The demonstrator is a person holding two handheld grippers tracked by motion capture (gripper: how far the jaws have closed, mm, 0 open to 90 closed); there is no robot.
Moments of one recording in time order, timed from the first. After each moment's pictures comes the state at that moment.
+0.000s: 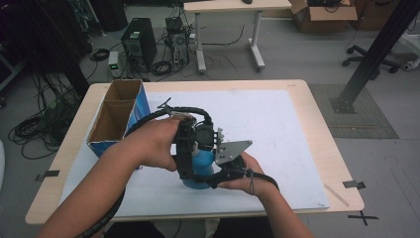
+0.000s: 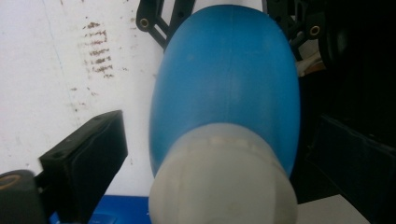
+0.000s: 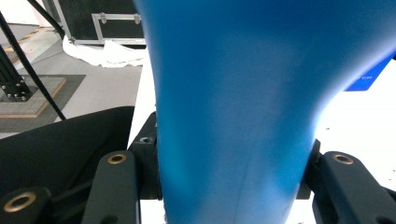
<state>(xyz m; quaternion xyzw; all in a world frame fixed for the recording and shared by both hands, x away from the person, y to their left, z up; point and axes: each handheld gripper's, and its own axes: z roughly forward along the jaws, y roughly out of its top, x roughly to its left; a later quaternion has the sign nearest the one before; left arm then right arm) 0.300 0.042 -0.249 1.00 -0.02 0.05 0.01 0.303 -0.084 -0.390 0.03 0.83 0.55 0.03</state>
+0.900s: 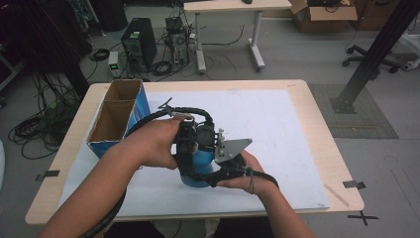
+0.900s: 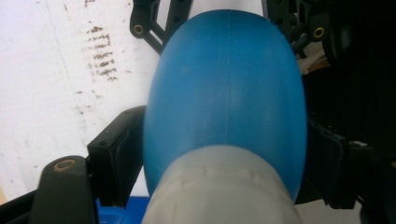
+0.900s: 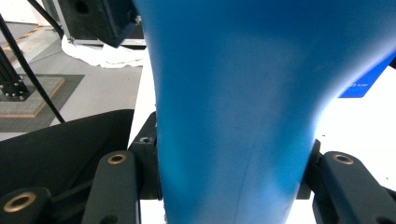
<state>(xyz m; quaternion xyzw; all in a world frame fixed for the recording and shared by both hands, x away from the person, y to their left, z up) 0.297 0.040 -0.247 1.00 -0.03 0.06 0.01 0.303 -0.083 -0.382 0.02 0.83 0.55 0.03</state>
